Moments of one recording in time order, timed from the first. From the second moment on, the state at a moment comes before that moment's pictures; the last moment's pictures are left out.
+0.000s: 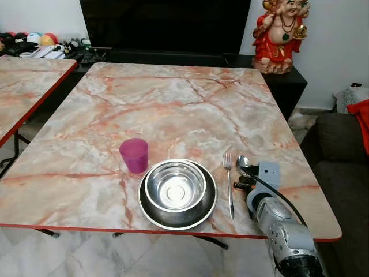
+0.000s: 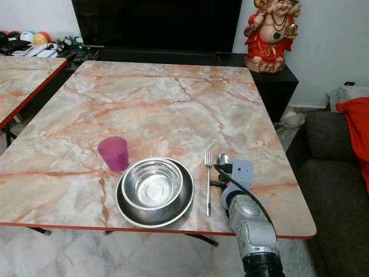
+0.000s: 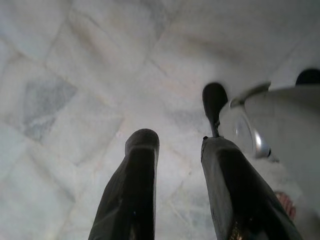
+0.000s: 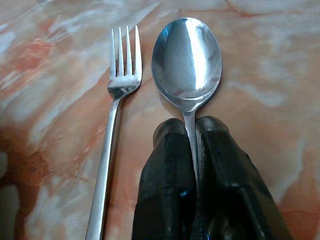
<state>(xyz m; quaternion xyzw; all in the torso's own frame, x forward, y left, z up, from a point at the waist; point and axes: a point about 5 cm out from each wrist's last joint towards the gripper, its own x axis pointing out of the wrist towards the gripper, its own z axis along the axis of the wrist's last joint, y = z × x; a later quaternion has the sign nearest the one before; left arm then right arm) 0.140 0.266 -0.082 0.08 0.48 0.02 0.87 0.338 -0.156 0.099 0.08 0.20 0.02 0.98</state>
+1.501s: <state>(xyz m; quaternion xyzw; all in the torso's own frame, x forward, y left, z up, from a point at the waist) 0.153 0.248 -0.083 0.08 0.47 0.02 0.88 0.343 -0.148 0.098 0.07 0.19 0.03 0.98</state>
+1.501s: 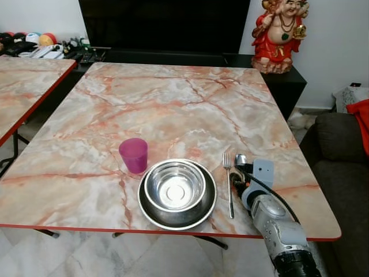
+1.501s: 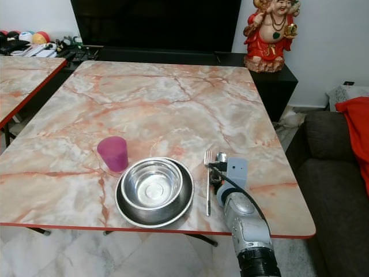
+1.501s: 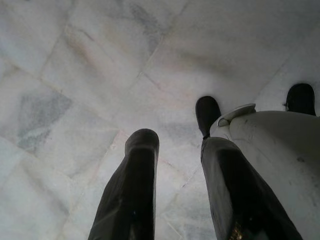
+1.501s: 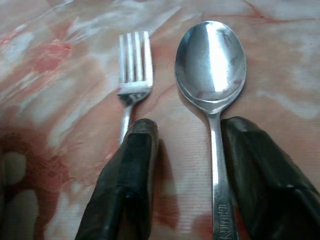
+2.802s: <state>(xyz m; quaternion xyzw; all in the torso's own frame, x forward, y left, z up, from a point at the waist) 0.145 0.260 -0.082 0.08 0.48 0.02 0.88 0.353 -0.159 0.130 0.06 0.09 -0.03 0.99</state>
